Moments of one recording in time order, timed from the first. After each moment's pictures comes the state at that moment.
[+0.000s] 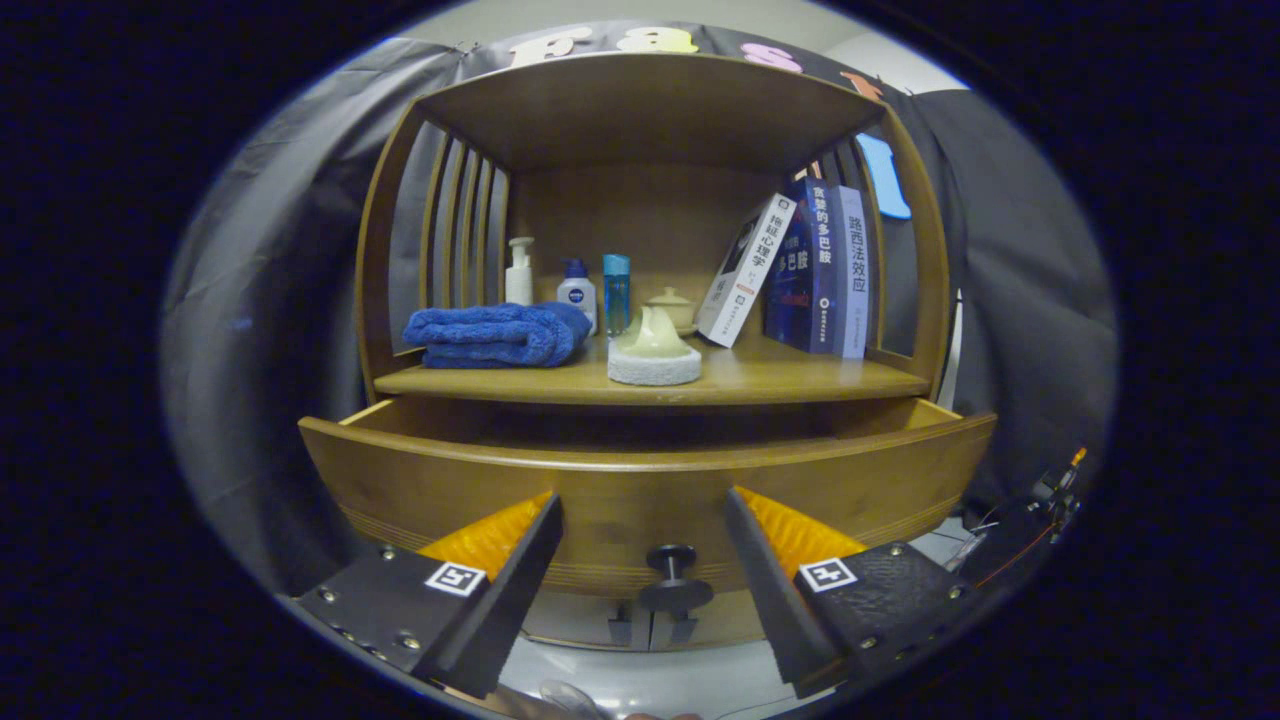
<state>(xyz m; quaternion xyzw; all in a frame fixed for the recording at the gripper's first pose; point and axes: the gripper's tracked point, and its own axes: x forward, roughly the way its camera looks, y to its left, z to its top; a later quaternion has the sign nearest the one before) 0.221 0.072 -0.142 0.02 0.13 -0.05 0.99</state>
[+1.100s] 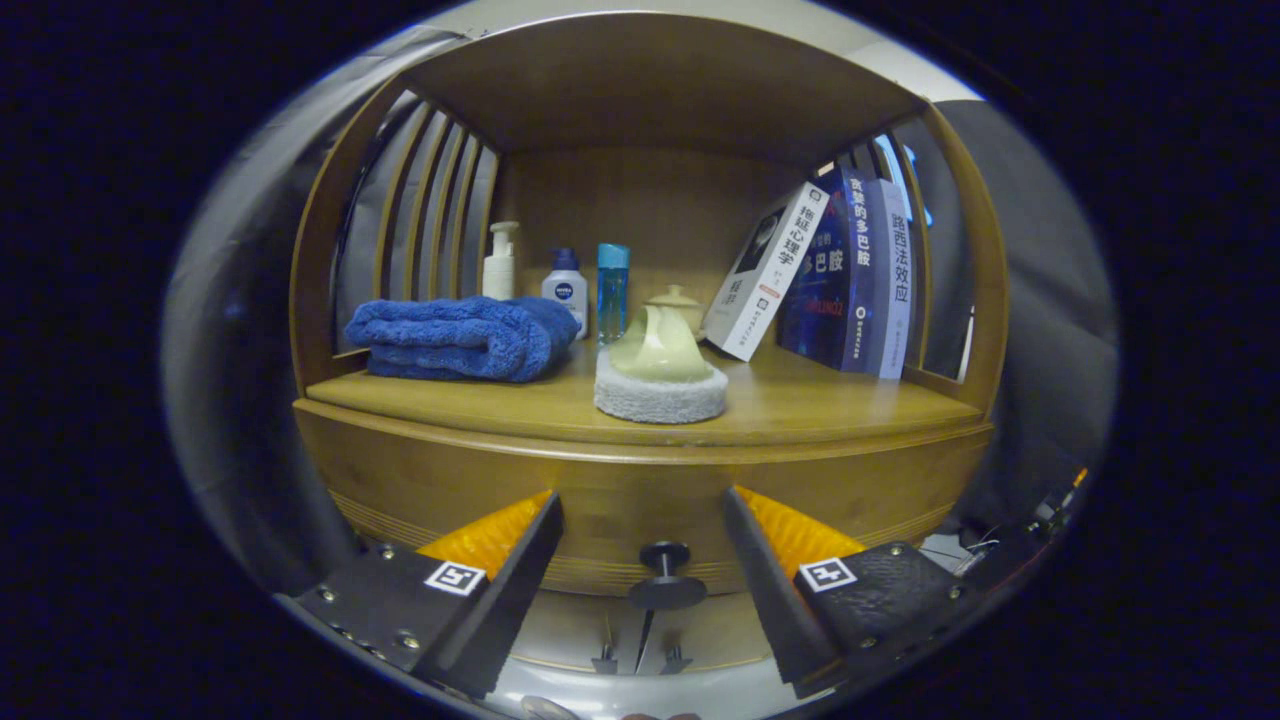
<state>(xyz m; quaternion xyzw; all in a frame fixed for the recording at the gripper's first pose) 0.291 0.068 -0.152 0.00 0.13 -0.06 0.99</state>
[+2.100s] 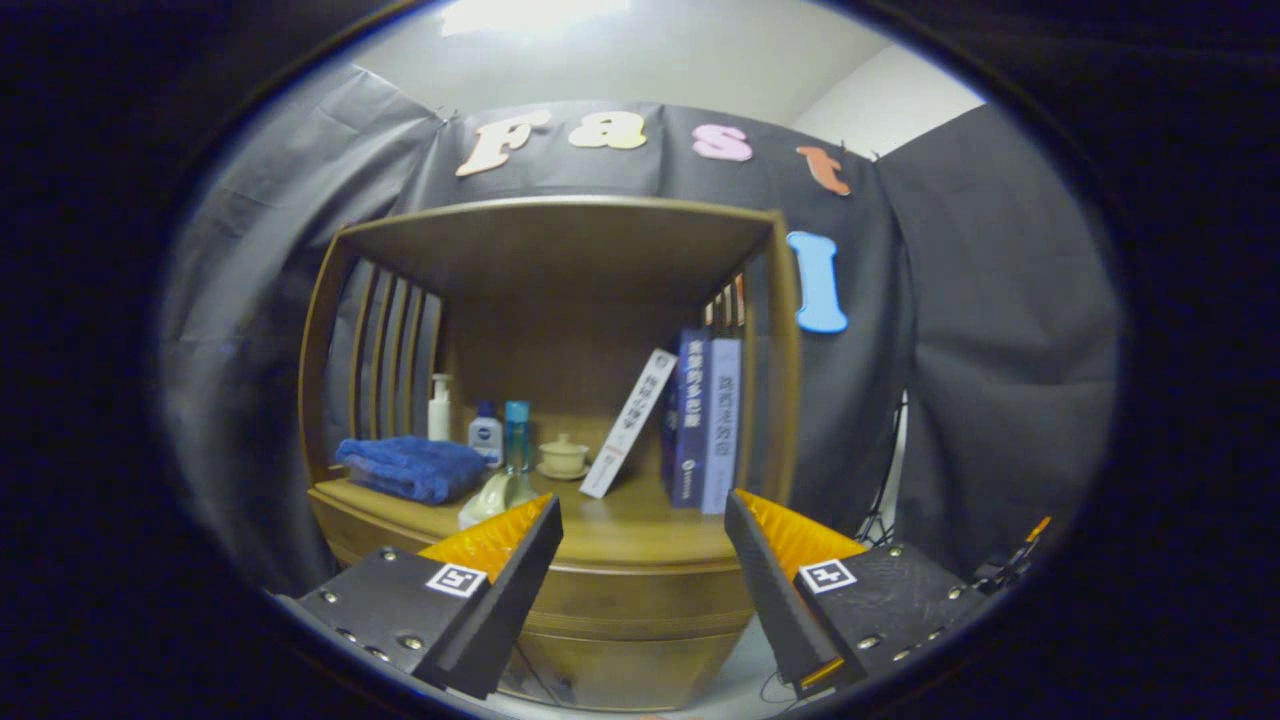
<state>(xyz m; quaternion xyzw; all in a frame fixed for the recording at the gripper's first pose) 0.183 -0.109 0.019 -0.01 -0.04 -0.09 1.00</state>
